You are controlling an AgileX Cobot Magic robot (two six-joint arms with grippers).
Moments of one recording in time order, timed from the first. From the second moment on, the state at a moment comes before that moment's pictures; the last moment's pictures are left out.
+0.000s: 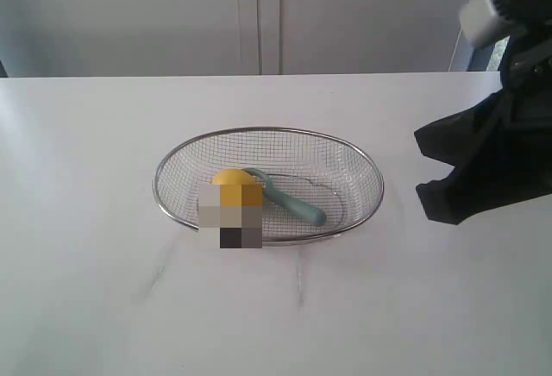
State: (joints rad) left arm -0.06 0.01 0.02 -0.10 0.42 0.10; right arm 0.56 0.90 -0.82 0.02 0.61 -0.13
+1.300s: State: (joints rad) left arm -0.06 0.01 0.02 -0.10 0.42 0.10; right arm 0.54 0.65 -0.71 0.13 0.52 -0.10
